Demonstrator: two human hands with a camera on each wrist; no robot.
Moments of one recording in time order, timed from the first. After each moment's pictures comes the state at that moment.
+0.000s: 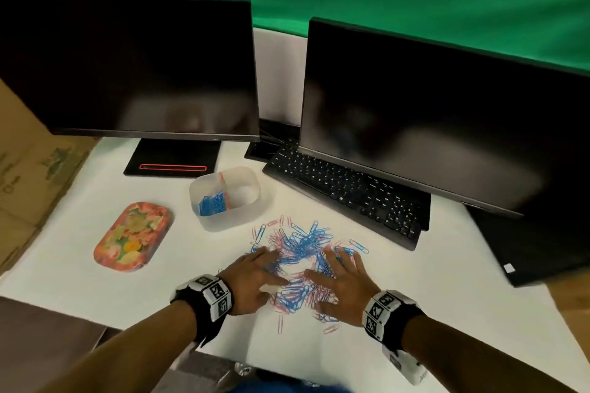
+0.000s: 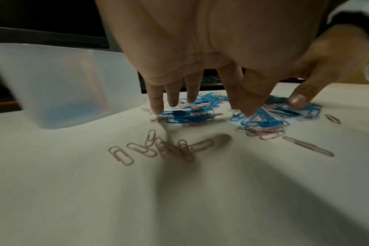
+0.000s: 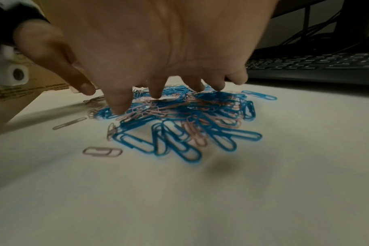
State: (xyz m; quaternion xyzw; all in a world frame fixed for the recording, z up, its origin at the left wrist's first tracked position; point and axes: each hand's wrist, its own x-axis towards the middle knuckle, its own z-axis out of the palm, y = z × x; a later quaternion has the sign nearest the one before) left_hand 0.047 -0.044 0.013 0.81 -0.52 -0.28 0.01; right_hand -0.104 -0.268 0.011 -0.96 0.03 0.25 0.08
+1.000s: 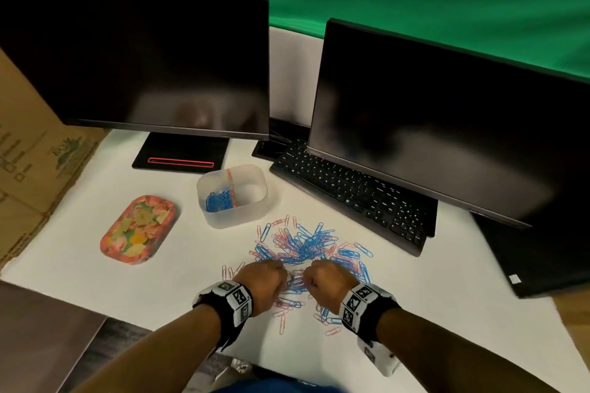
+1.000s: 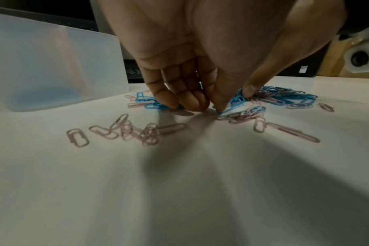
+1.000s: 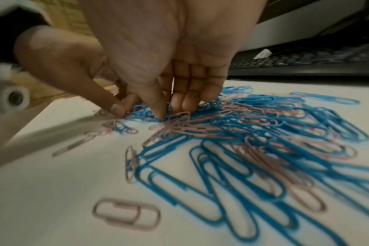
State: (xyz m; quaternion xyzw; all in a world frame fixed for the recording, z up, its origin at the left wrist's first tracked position) left_hand 0.025 -0.064 0.010 0.84 -0.48 -0.22 0.07; right_hand -0.064 -0.237 0.015 -0.96 0.03 0.19 0.20
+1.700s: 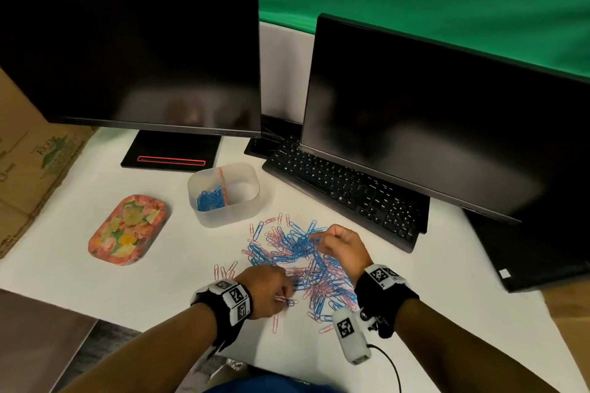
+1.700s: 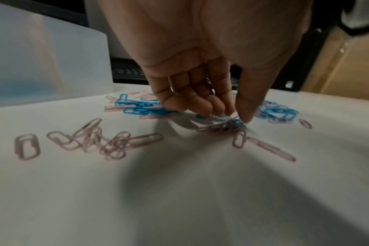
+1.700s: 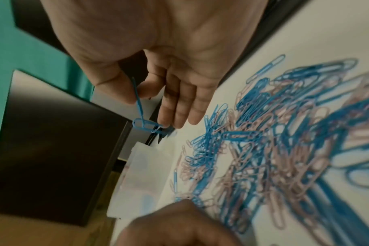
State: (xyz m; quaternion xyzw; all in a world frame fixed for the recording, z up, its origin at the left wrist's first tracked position) left_hand 0.019 -0.074 0.009 0.81 -0.50 -0.28 0.10; right_hand -0.052 -0.267 0.049 -0.66 0.29 0.00 0.69
